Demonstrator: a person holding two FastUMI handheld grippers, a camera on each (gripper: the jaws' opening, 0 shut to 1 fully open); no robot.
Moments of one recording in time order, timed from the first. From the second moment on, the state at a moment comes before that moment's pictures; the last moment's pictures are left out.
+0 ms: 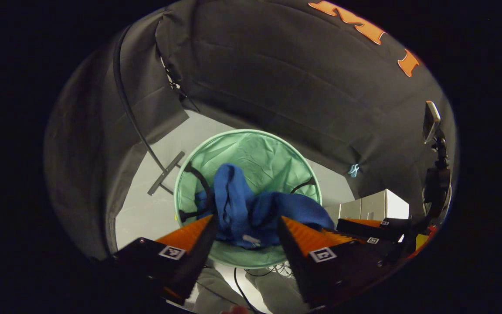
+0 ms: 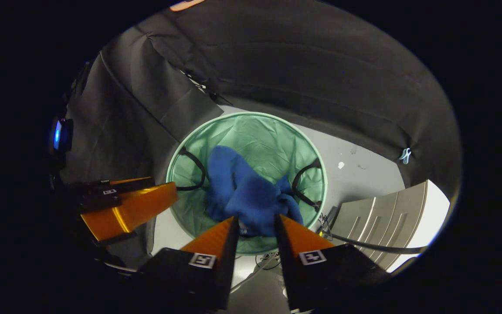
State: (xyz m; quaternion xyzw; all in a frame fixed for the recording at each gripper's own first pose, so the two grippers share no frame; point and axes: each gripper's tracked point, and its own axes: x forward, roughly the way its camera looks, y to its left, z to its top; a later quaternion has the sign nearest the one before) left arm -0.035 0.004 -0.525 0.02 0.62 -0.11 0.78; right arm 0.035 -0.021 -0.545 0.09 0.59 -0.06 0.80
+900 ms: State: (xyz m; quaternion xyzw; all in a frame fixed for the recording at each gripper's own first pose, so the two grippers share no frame) left arm -0.004 0.005 -0.449 0.03 0.53 -0.10 0.84; right arm 0.048 -0.034 -0.473 0.06 0.50 -0.07 0.86
